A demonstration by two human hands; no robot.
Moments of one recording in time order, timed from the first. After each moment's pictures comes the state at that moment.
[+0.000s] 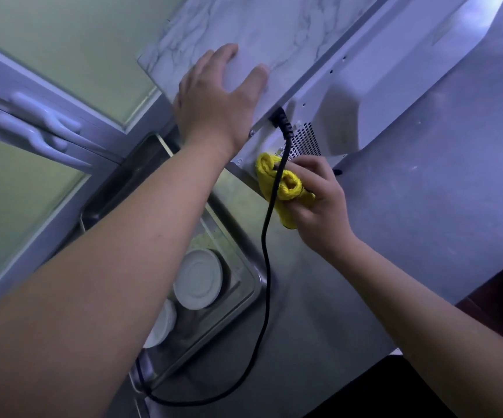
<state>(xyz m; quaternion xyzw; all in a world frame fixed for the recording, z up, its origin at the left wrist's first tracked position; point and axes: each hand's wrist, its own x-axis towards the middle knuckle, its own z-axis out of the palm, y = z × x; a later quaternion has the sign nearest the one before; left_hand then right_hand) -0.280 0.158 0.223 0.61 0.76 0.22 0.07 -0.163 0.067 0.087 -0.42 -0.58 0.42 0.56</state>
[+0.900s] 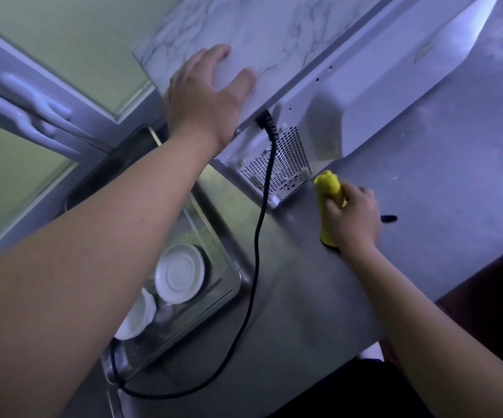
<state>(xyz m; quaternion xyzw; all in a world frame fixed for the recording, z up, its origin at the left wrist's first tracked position) -0.279 0.158 0.225 0.60 0.77 0.22 0.07 -0.107 0.084 0.008 -0.73 -0.50 0.37 0.29</state>
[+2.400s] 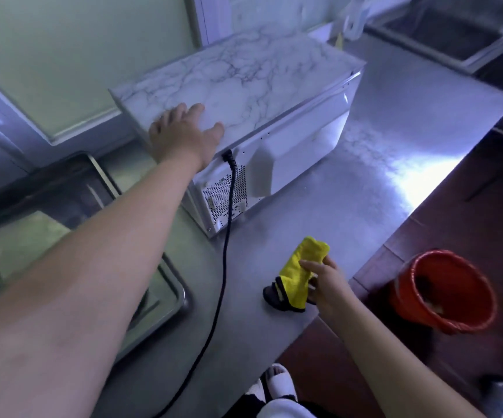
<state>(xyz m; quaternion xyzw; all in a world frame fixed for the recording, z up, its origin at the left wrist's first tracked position) -0.283 0.161 0.221 0.63 0.77 0.13 0.03 -0.030 -0.021 0.069 -0.60 -0.11 0.68 0.41</state>
